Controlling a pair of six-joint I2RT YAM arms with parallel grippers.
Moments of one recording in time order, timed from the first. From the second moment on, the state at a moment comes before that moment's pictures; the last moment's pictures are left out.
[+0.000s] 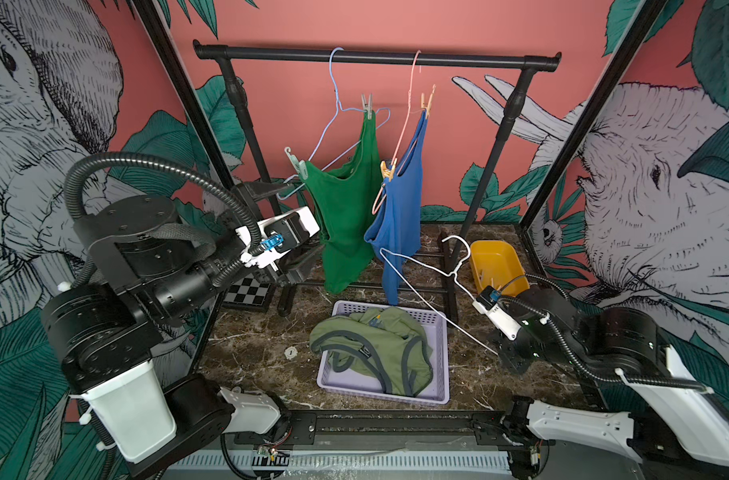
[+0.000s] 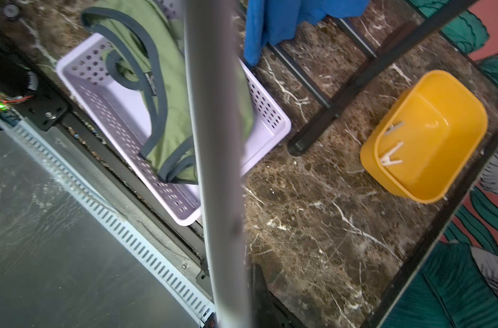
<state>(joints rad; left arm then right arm) -0.80 1.33 2.56 -1.35 -0.06 0.85 1.02 0.98 1.59 -1.66 0.25 0.25</state>
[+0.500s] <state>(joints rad) -0.80 1.37 2.22 -1.26 -0.11 0.77 0.87 1.19 1.96 -1.67 0.44 0.33</state>
